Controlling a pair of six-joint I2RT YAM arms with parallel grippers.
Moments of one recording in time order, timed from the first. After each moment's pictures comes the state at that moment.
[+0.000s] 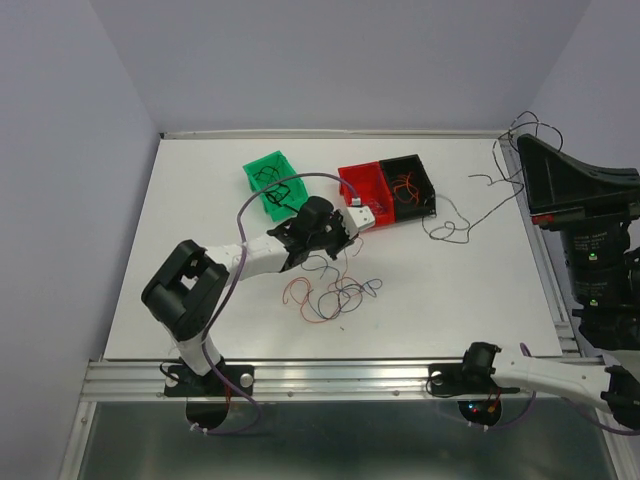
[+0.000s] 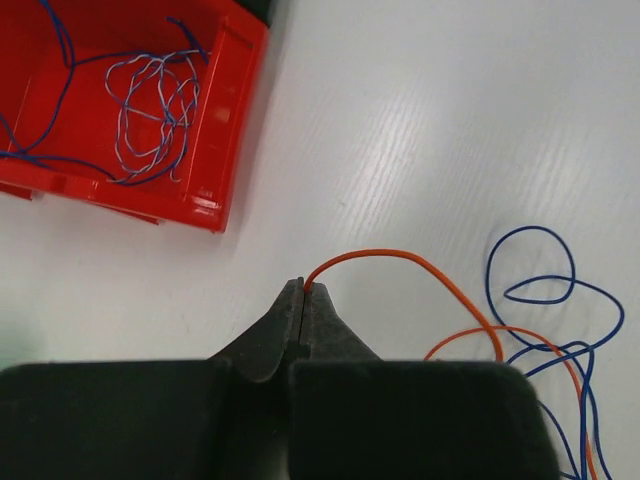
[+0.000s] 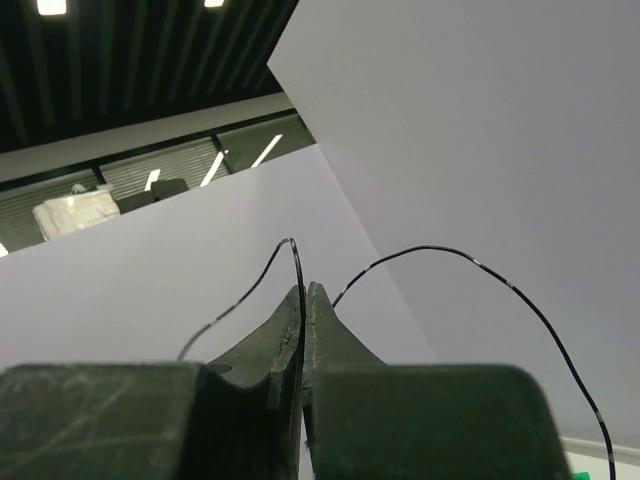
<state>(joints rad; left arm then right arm) -0.75 1.68 0.97 0.18 0.30 0.31 1.08 0.73 1.36 0.24 0.40 0.26</state>
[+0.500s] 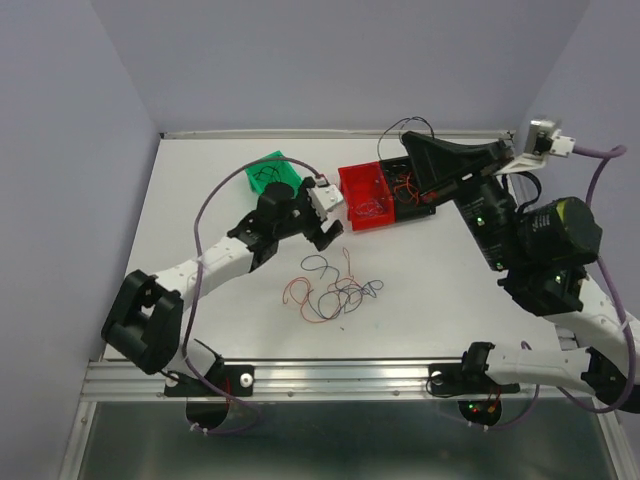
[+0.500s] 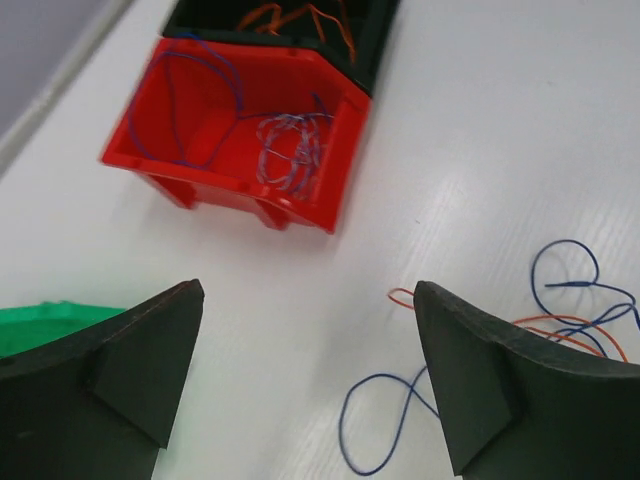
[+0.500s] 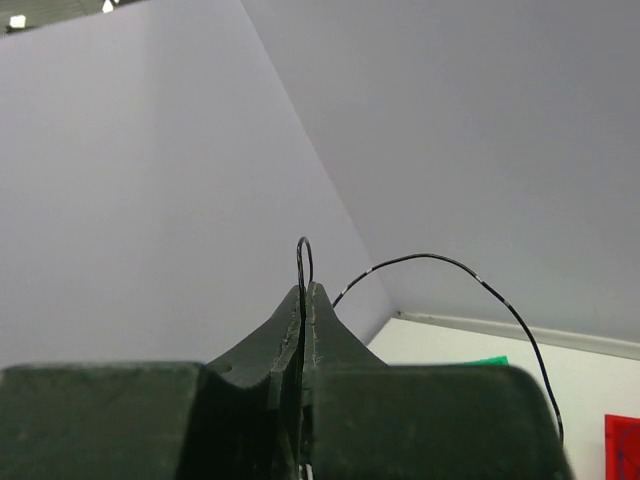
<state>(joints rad) -0.64 1.47 0.90 0.16 0.35 0.34 1.08 0.95 1.42 0.13 0.44 0.25</state>
